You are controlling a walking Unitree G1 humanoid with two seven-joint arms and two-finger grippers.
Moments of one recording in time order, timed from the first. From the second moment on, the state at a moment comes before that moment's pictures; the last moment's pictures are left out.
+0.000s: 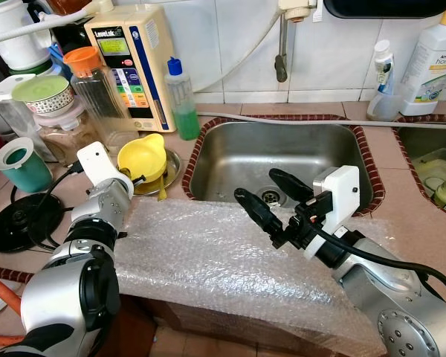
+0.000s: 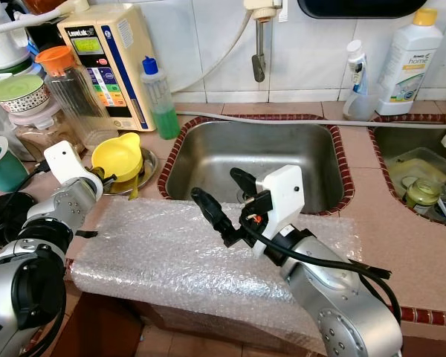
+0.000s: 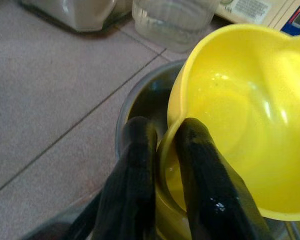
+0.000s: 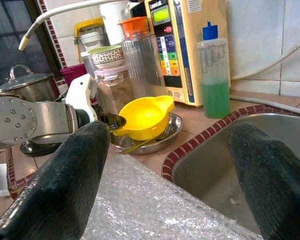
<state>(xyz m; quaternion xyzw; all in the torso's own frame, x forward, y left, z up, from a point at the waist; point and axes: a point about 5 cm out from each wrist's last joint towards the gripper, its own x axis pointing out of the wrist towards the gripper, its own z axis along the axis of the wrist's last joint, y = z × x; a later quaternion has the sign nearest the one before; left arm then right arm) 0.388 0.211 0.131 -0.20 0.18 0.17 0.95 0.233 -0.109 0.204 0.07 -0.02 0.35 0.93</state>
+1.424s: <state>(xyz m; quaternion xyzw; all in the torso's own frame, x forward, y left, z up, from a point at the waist) 0.365 0.124 0.150 -0.14 -0.05 -0.03 0.99 0.300 -0.108 0.192 0.22 0.01 0.21 0.95</state>
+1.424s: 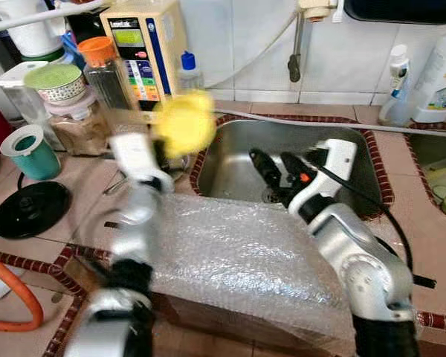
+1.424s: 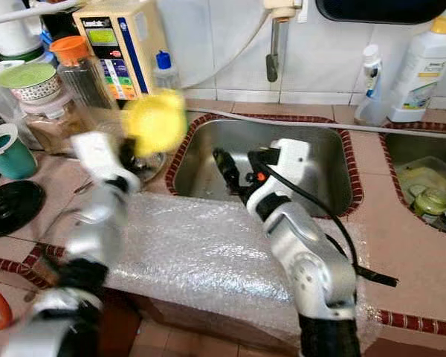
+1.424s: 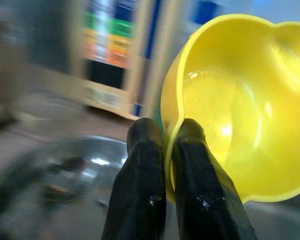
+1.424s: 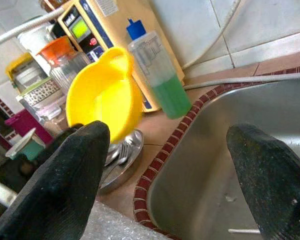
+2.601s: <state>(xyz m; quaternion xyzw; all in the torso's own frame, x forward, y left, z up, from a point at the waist) 0.318 0.064 0.147 -0.16 -0.05 -0.21 0.96 0.330 -0.110 0.173 0.23 0.02 0.16 0.96</state>
